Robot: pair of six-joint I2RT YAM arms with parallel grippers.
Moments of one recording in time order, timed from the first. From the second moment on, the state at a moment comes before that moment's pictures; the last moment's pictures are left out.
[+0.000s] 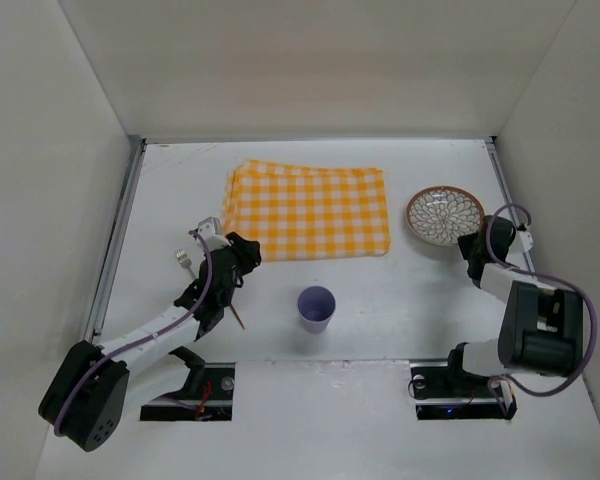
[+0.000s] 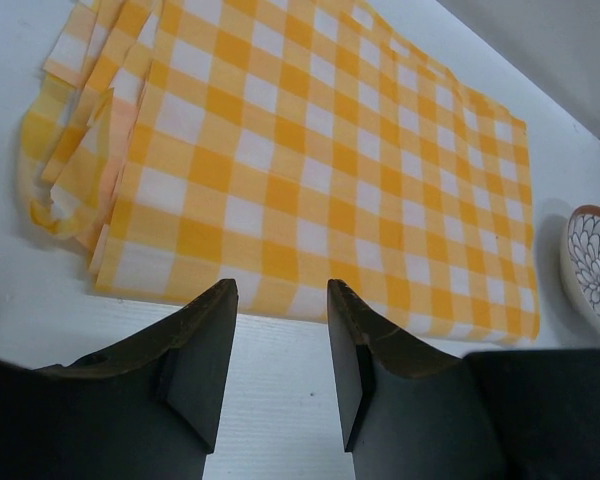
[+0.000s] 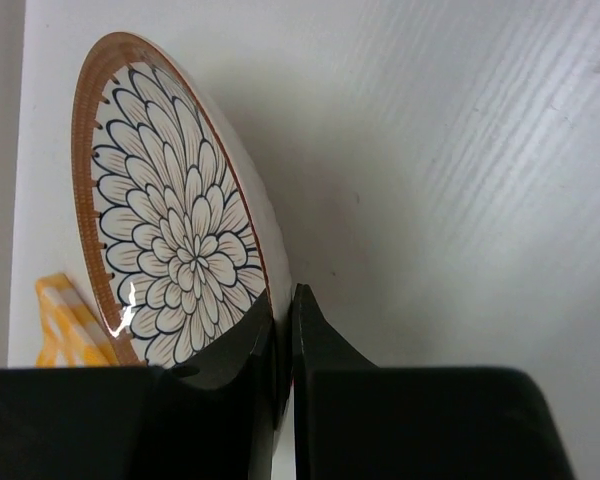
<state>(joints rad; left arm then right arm) -0.55 1.00 0.29 0.39 -0.40 -0.75 -0.24 1.42 0.53 0.29 0.15 1.02</state>
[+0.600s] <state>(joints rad) -0.50 0.99 0.27 0.40 -0.38 -0.78 0.39 1.57 0.93 0.22 0.09 0.99</state>
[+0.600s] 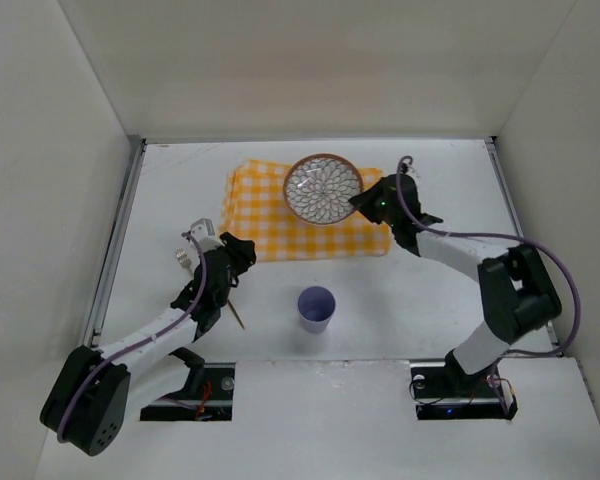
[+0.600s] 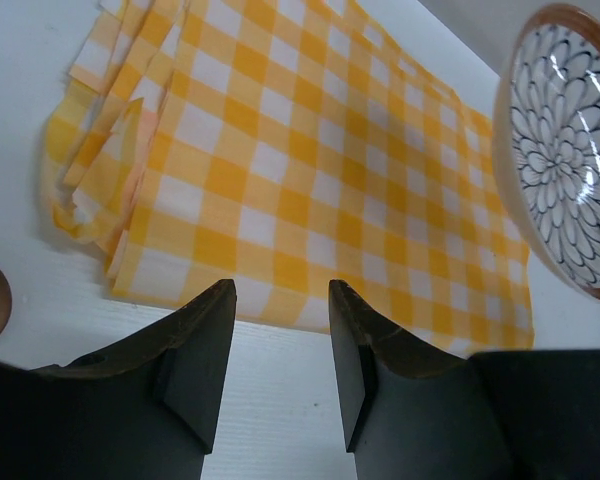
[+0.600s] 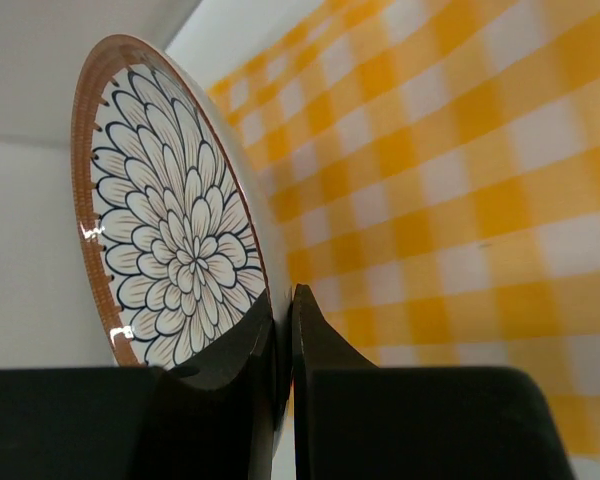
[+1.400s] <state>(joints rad) -0.43 0.94 0.25 0.40 -0.34 -0.82 0.53 1.96 1.19 0.15 0.07 1.04</state>
